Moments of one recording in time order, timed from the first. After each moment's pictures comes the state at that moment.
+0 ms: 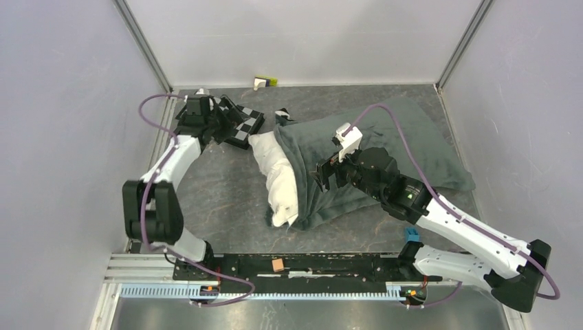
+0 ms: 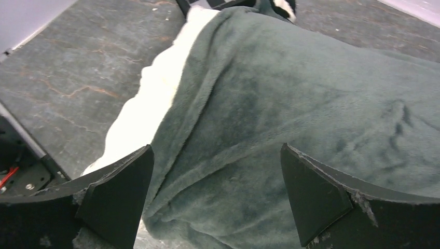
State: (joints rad) left arm -0.07 1.59 1.16 -0.21 0.25 -0.72; right arm 0.91 0.97 0.93 -0.27 0.16 0.13
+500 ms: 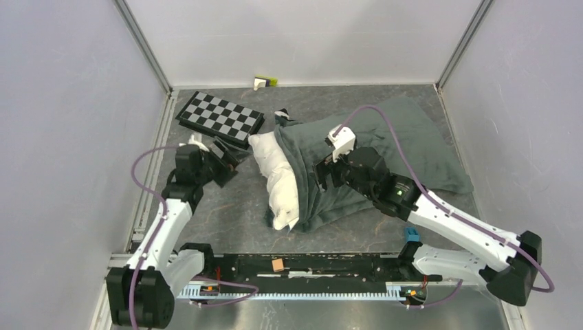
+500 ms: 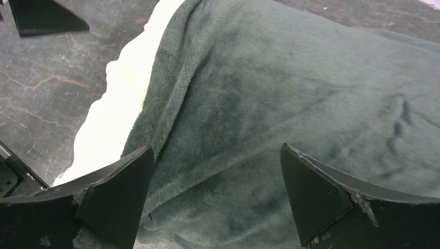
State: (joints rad) left arm -0.05 0.97 0.65 -0.20 0.32 -0.91; right arm 0.91 1.01 0.91 -0.27 0.24 0.12
